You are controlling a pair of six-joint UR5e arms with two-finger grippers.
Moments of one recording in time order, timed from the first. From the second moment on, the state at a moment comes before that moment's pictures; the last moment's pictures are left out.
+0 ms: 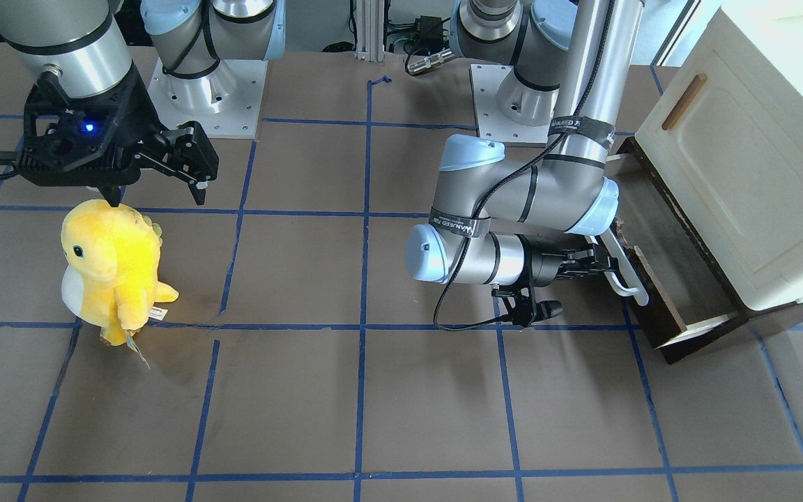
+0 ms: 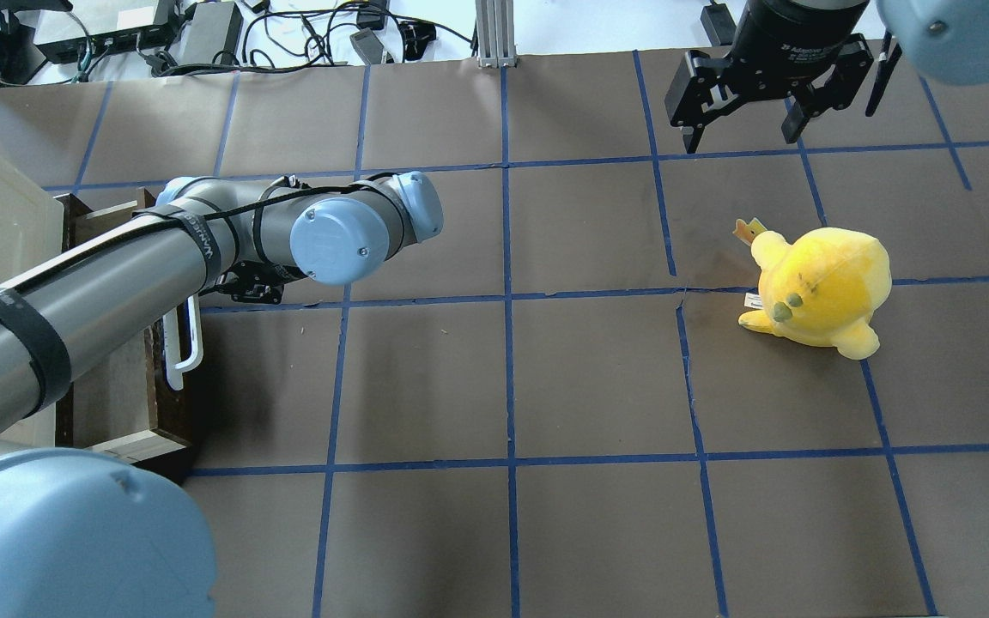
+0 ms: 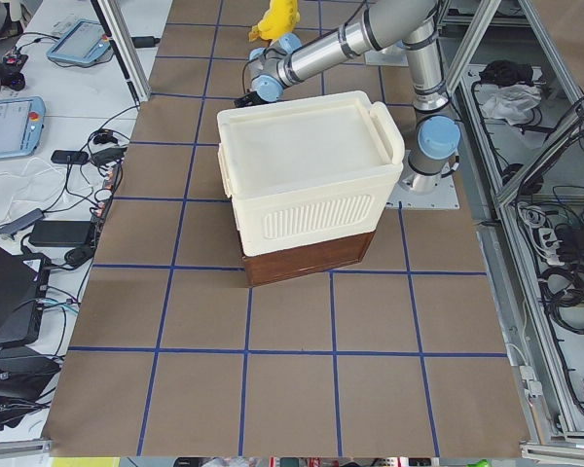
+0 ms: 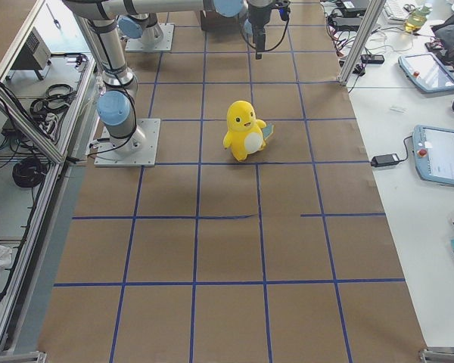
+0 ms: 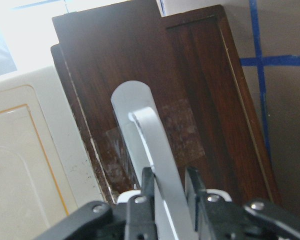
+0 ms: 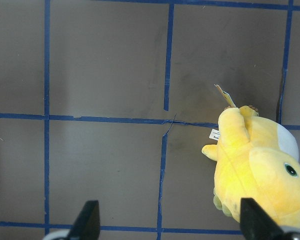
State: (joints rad) left arm -1.79 -2.06 -1.73 -1.72 2.70 -0.59; right arm 1.60 -1.48 1.44 -1.57 -1.58 -0.02
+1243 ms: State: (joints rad) left arm -1.82 -2.05 -1.70 -1.71 2.65 -0.58; right arm 1.60 -1.48 1.44 -1.57 -1.58 -0.02
